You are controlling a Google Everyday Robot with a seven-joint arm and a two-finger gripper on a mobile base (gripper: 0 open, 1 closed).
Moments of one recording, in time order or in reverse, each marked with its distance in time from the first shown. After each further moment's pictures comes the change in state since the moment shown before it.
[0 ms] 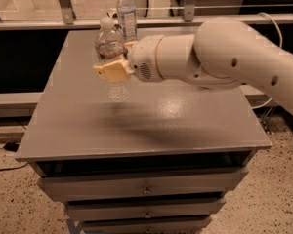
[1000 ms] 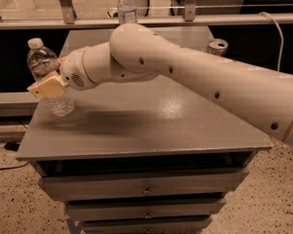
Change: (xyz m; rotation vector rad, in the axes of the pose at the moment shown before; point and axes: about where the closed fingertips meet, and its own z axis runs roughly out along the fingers) arm -0.004 0.079 0.148 -0.273 0.045 -0.040
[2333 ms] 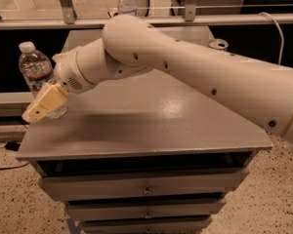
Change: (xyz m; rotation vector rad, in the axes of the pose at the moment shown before) arm 0.003 0.028 -0.001 -0.090 0.088 -0.129
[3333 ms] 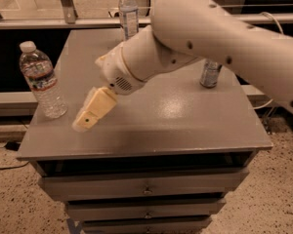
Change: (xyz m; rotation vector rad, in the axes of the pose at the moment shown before) arm 0.046 0.027 -0.117 0.038 0.229 0.021
